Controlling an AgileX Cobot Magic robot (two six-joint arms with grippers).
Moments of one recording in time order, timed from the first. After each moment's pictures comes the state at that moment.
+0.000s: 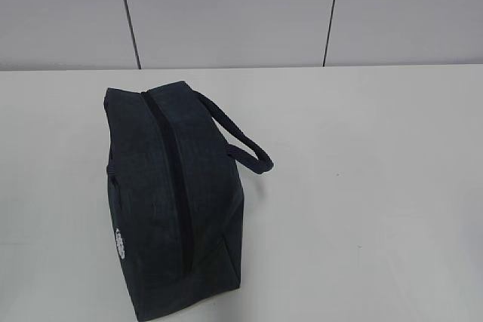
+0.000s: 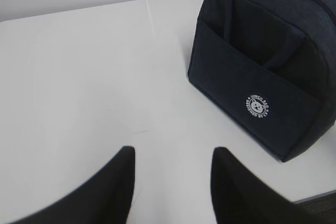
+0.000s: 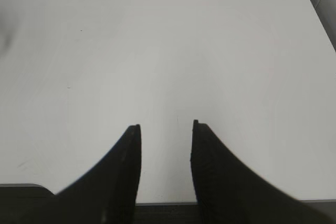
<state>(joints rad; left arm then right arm) -0.03 -0.01 -0.54 -0.11 1.12 0.13 0.04 -0.02 -0.50 -0.09 1.15 0.04</state>
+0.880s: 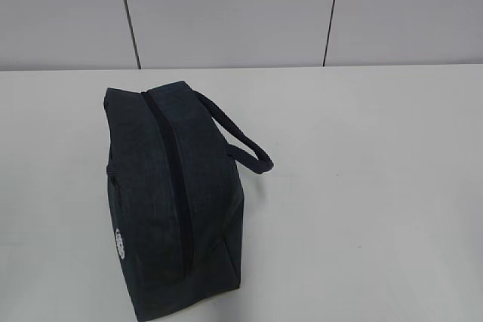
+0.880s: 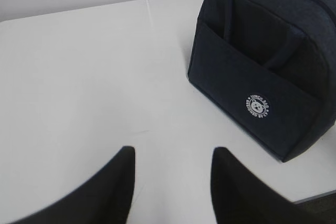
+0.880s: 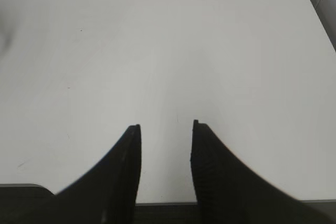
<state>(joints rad) -0.03 -0.01 -0.54 -0.11 1.12 0.13 0.04 -0.02 -0.50 -0.09 1.15 0.04</state>
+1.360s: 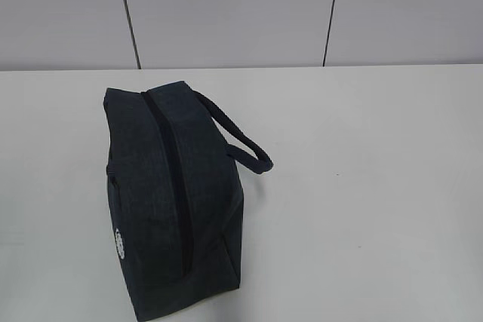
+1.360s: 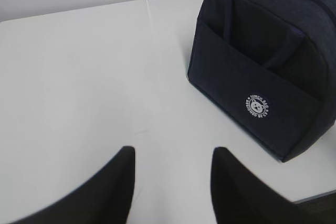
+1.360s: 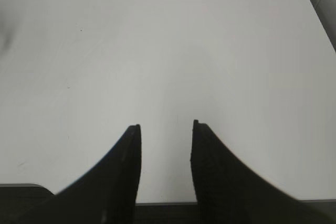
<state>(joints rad) -0.03 -0.01 -0.54 -0.11 1.12 0.13 0.04 -0.02 -0.50 -0.09 1.15 0.04</state>
